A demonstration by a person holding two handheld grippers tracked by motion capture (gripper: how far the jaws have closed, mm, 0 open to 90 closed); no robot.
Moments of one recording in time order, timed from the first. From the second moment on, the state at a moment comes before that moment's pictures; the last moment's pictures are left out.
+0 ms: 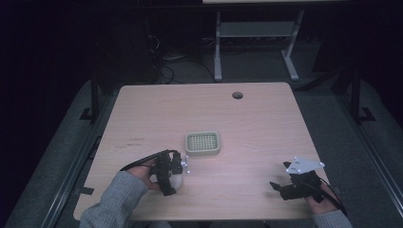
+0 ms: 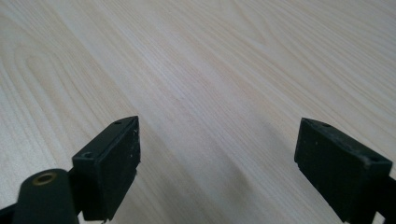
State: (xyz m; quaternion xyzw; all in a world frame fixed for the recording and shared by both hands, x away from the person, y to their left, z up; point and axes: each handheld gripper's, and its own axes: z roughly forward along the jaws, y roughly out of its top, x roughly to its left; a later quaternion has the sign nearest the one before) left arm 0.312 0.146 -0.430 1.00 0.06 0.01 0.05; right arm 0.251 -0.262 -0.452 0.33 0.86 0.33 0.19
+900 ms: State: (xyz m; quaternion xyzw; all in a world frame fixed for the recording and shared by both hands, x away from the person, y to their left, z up) left arm 0.313 0.146 -0.430 1.00 0.06 0.00 0.05; right arm 0.251 -0.262 -0.451 0.32 0.86 0.33 0.20
